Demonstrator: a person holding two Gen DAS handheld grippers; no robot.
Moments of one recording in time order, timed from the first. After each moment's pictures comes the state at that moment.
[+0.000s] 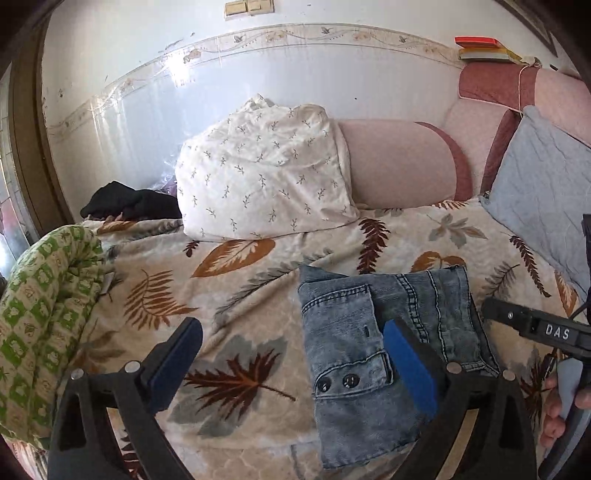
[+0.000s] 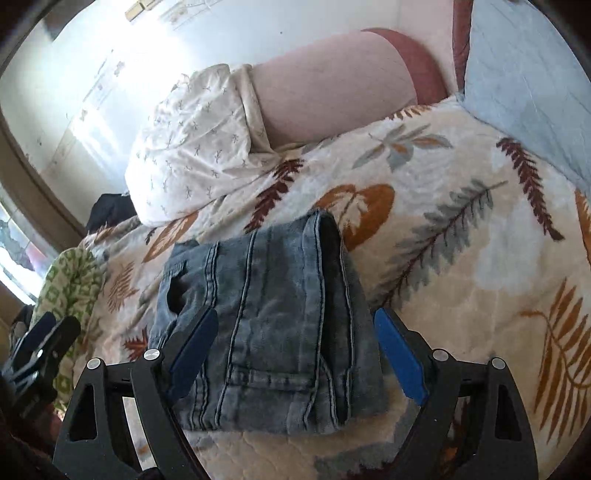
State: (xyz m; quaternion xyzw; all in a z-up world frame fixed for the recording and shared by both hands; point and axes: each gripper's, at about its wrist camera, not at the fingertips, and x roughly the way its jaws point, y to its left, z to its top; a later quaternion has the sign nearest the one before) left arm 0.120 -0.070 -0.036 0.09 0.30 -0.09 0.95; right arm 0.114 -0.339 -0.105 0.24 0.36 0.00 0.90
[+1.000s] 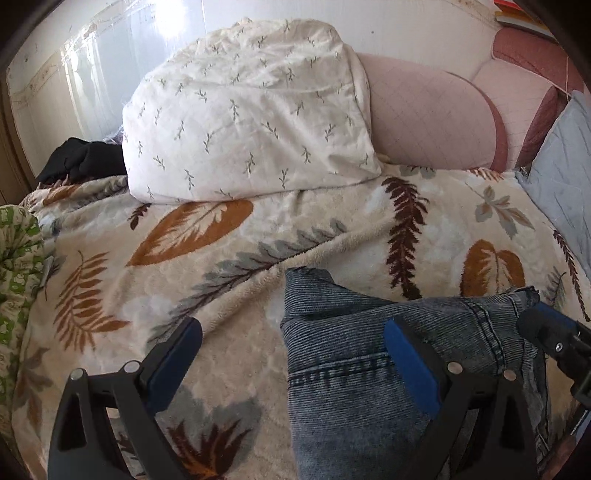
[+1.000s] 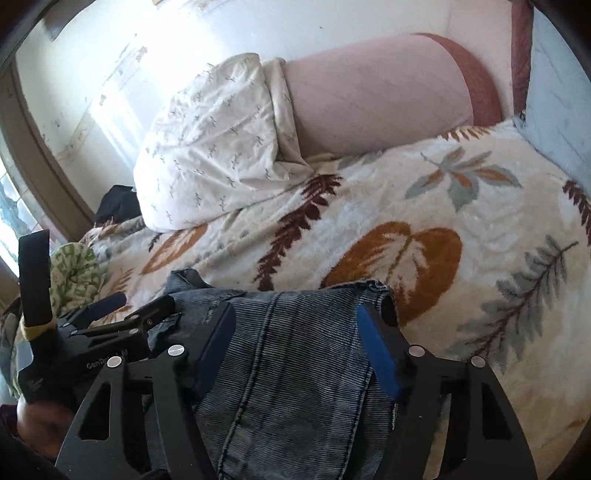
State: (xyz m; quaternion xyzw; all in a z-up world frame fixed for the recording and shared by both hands) left arm 0.260 -0.102 -0.107 0.08 0.41 -0.10 0.90; right arm 0.197 -0.333 -0.125 0.21 0.35 0.05 0.91
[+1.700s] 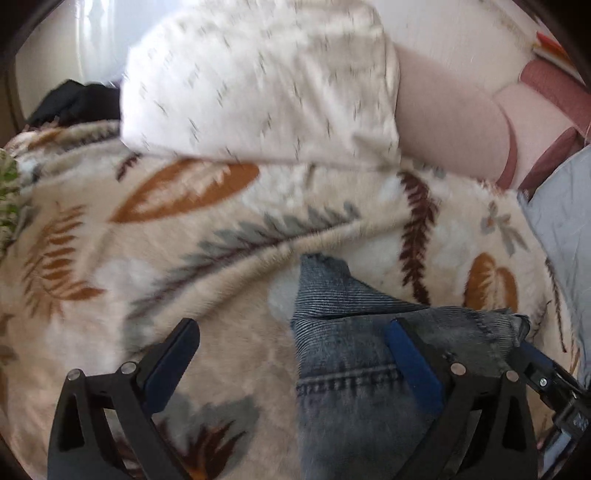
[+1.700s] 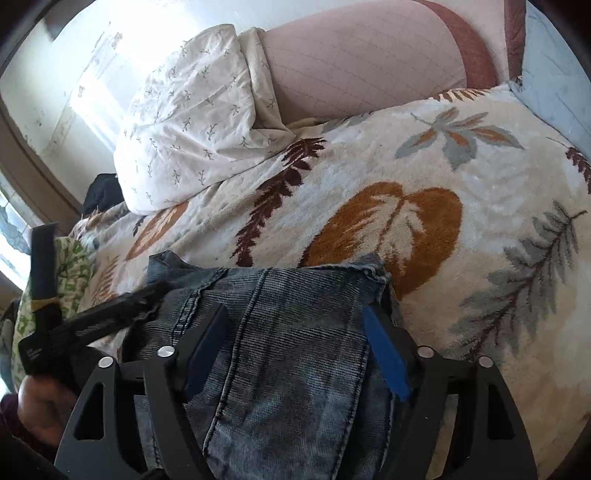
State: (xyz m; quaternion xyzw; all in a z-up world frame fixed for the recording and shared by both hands) left arm 0.272 -0.085 -0.118 0.00 0.45 -0.11 0.88; right arm 0.205 -0.339 -0.145 0.22 0.41 0.04 0.88
